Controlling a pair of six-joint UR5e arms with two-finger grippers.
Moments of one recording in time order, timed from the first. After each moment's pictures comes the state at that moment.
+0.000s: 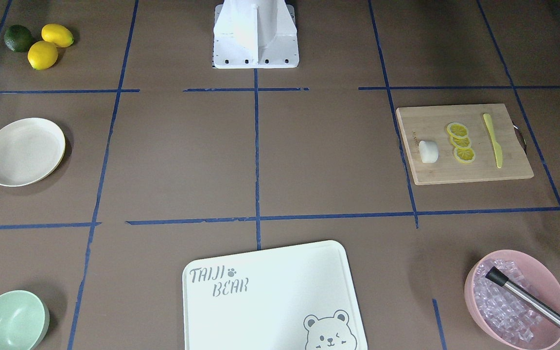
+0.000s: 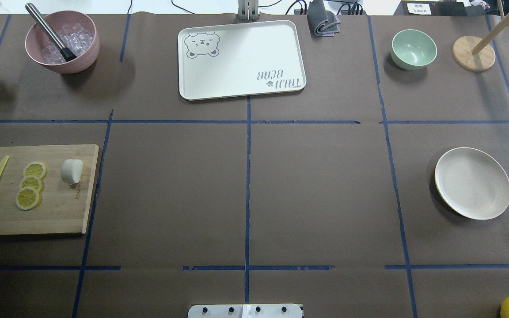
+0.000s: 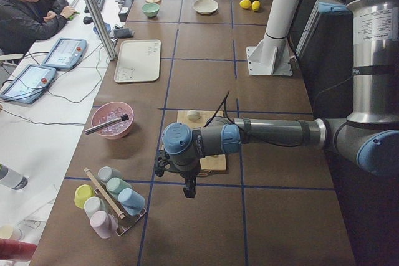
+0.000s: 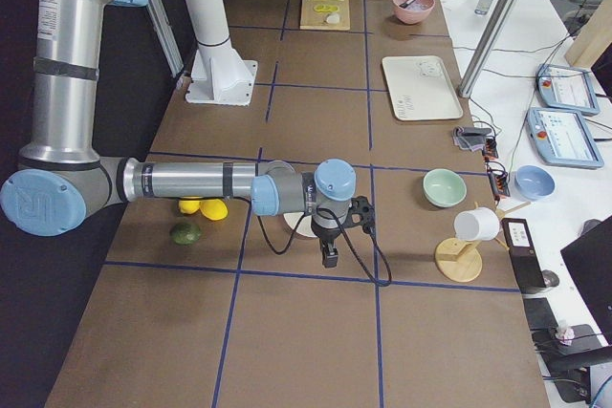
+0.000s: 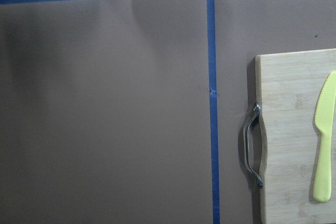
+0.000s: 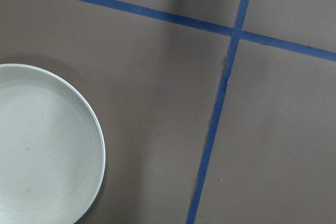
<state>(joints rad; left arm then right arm) -1.57 -1.45 -1.70 -1.41 -2.35 0.15 1.39 -1.72 1.73 -1.43 2.33 0.02</state>
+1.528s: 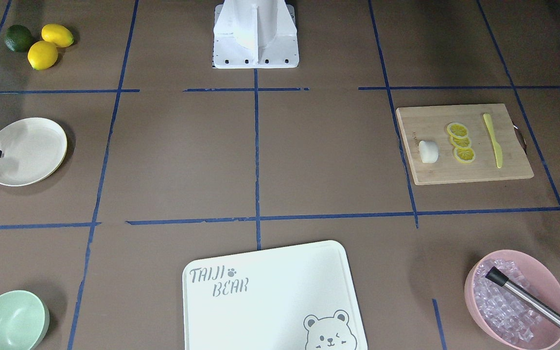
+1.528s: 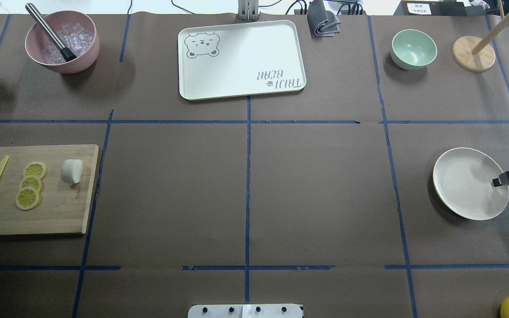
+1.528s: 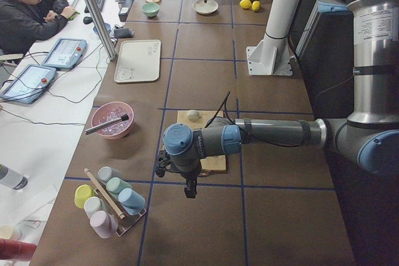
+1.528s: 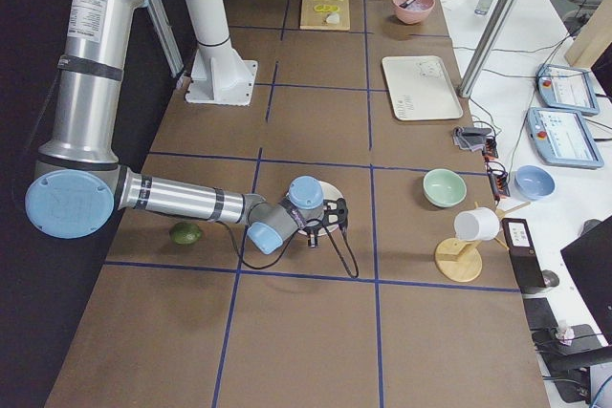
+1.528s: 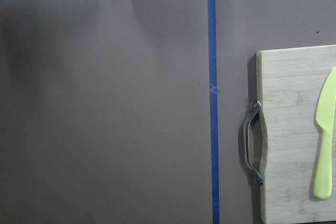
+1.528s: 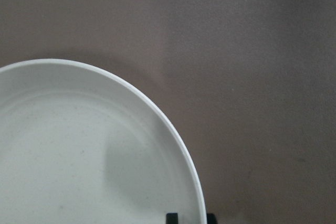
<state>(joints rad) -1.57 -1.45 -1.70 -1.41 -2.36 0.15 1.05 -1.77 1.50 -0.66 2.27 0.70</state>
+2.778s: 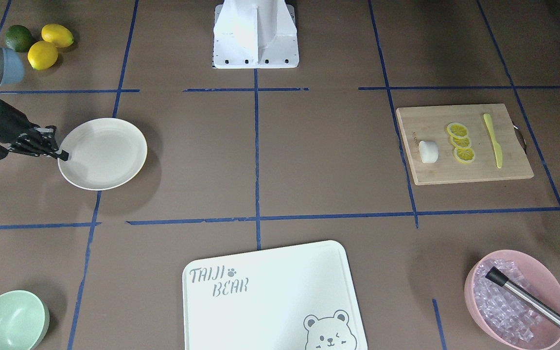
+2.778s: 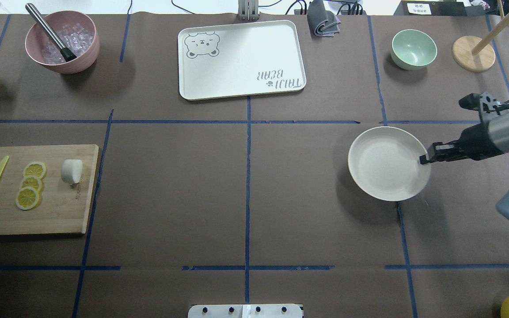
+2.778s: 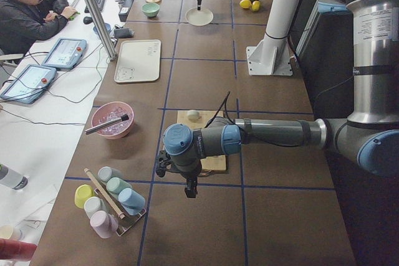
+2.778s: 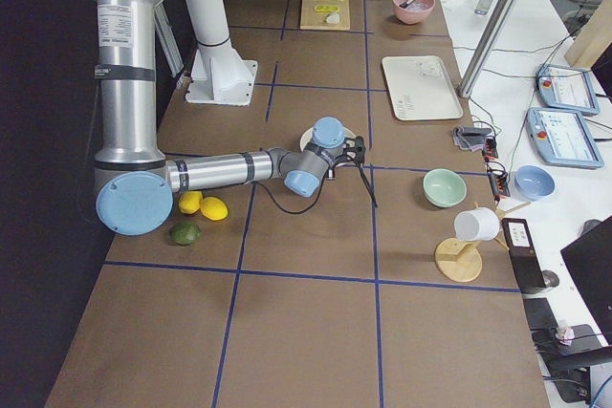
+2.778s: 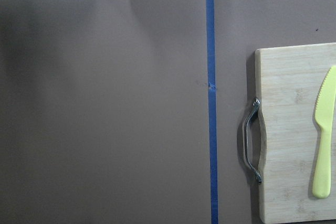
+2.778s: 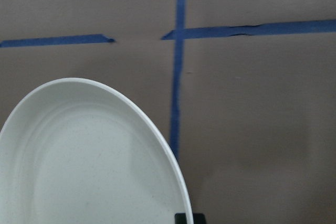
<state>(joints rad) -1.56 -1.45 -1.70 -1.41 -2.36 0.15 0.91 -1.55 1.64 -0.67 2.32 1.07</state>
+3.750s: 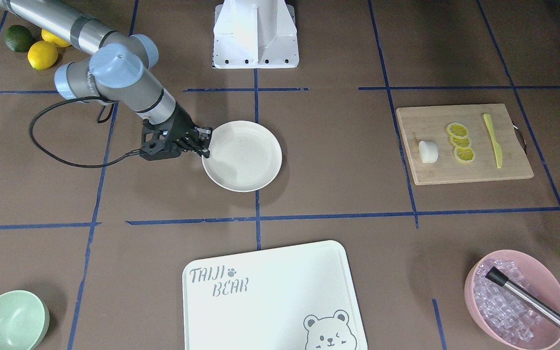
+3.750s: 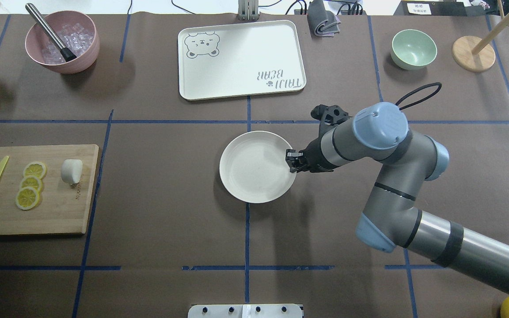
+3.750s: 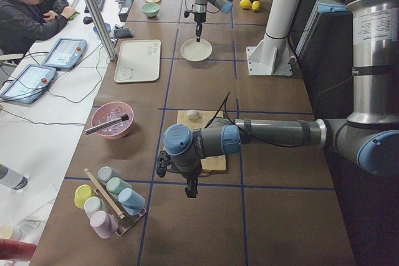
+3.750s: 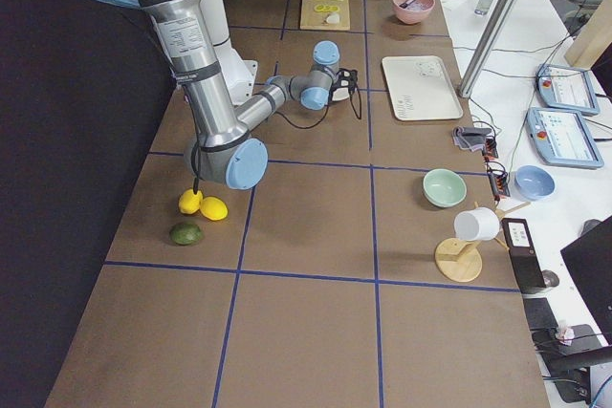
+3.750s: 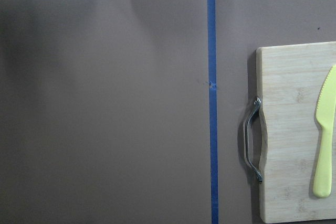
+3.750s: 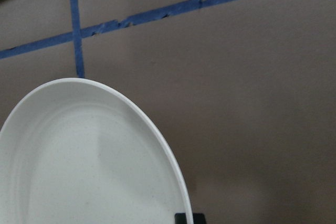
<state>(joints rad) -1.55 -1.45 -1.70 -1.41 -2.36 0.15 0.55 -1.10 1.62 -1.01 1.97 1.43</state>
